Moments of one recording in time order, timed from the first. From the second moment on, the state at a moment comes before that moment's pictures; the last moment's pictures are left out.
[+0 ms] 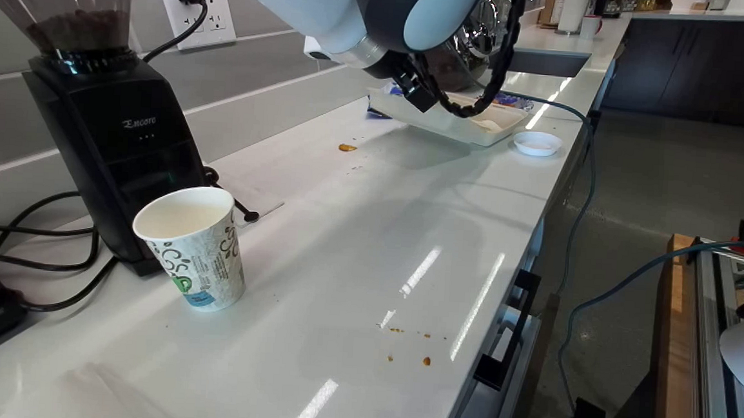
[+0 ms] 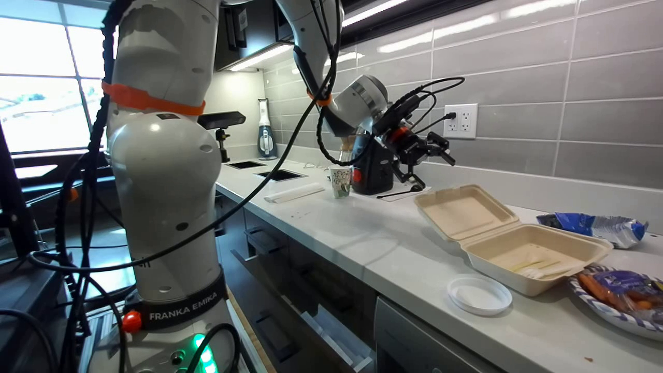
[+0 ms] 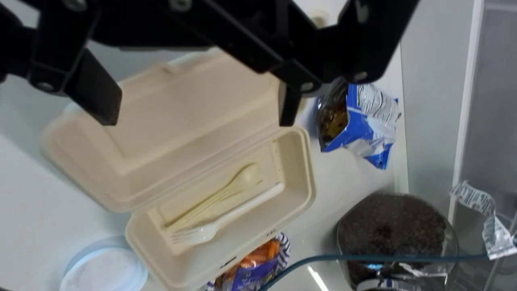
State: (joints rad) arm 0.12 0.23 0.13 -2.06 -1.05 1.77 -0.13
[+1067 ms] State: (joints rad) arm 0.06 0.32 0.11 -2.04 -0.94 2.03 -0.49
